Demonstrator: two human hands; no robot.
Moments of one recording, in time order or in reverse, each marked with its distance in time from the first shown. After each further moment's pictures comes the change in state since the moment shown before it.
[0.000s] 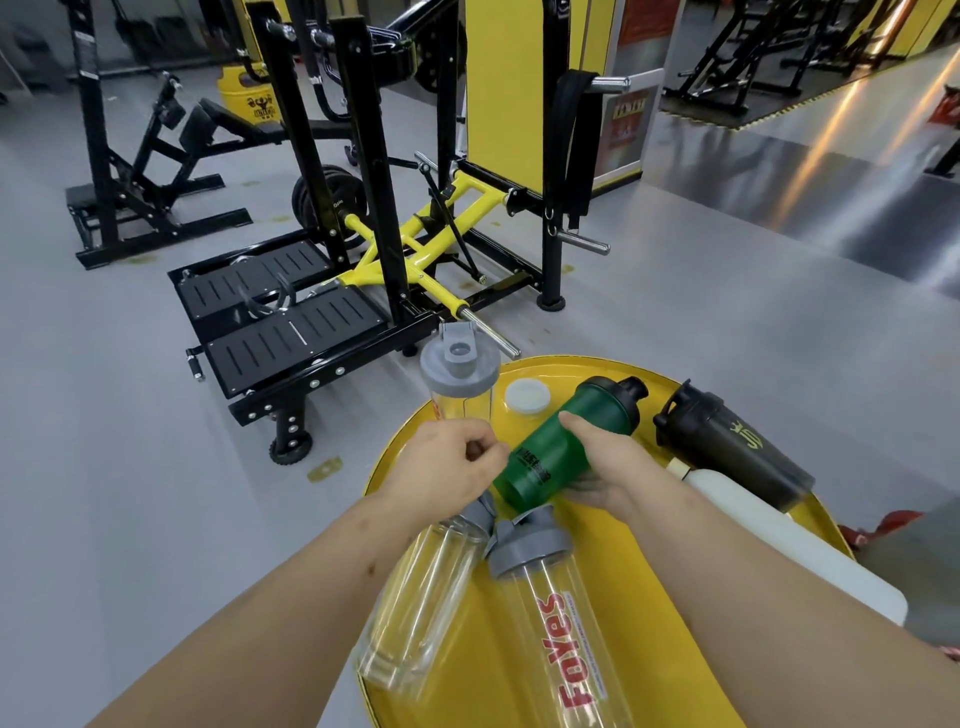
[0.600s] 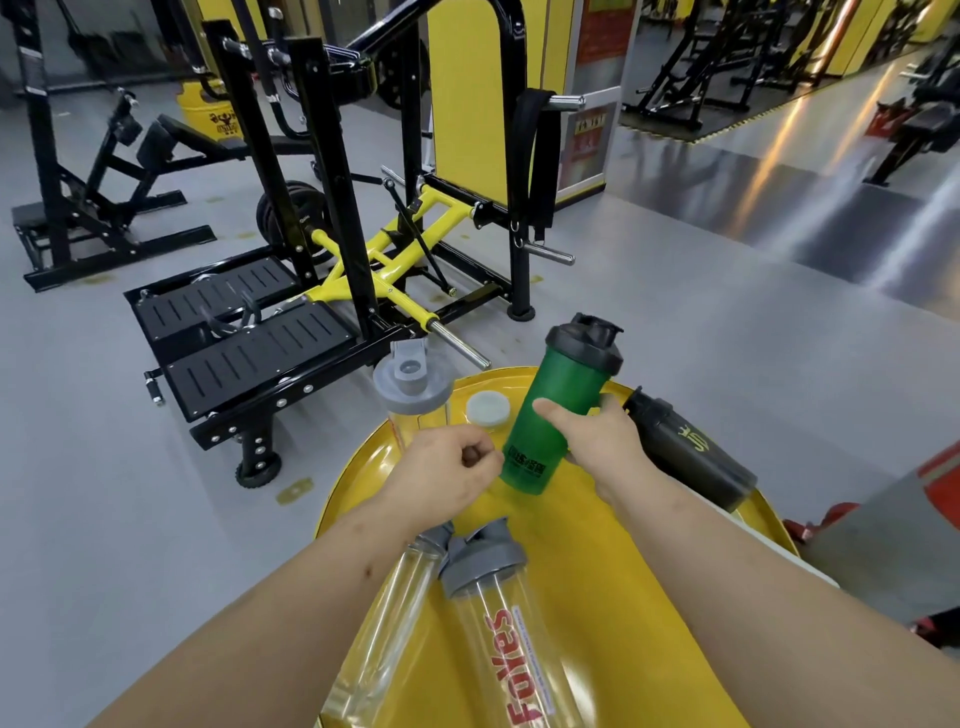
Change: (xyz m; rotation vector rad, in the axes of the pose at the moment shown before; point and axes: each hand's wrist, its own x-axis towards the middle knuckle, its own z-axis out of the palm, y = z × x) left_hand 0.022 0.021 0.031 -0.071 -0.067 0.049; right_hand -0.010 -0.029 -0.031 -0.265 0.219 -0.445
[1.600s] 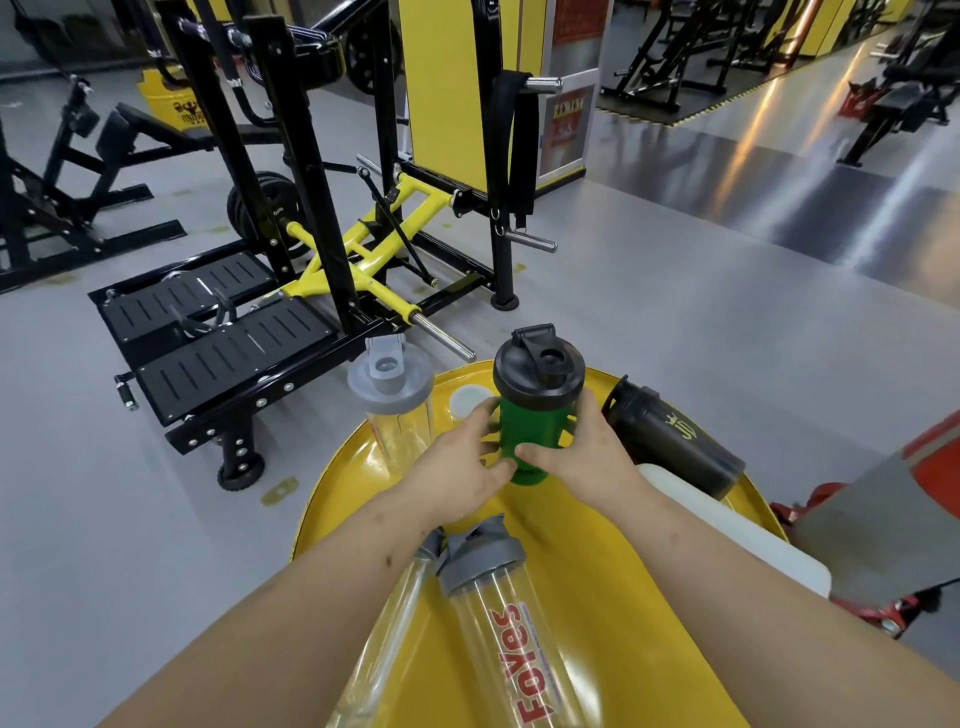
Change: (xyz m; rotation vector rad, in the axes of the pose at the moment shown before) left_hand 0.022 0.005 0.024 -0.121 -0.235 -0.069; right_hand -0.010 0.024 -0.009 -0.260 -0.141 -0.300
